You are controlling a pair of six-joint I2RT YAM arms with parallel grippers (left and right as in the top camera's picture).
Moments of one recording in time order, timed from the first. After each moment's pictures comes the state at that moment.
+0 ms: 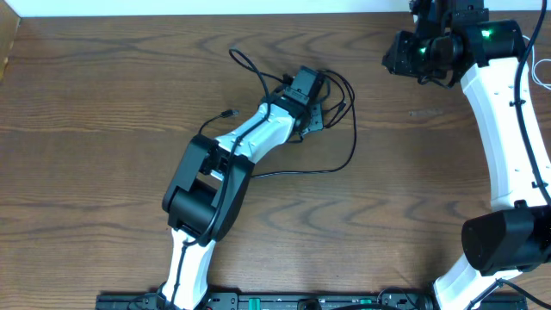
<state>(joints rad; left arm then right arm) -0.55 2.16 1.50 -0.44 -0.01 -0.65 0.12 1.84 1.92 -1.10 -0.23 0.28</state>
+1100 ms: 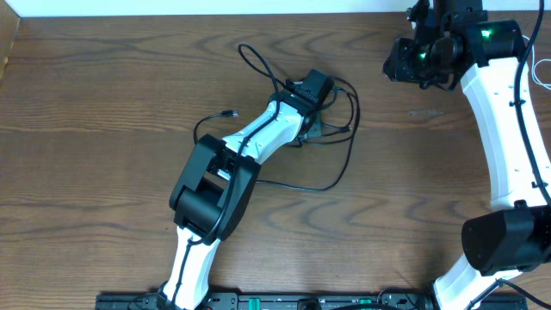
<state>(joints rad) -0.58 2.19 1.57 -0.65 -0.13 -0.59 0.12 1.84 1.92 -1.15 -0.23 0.23</state>
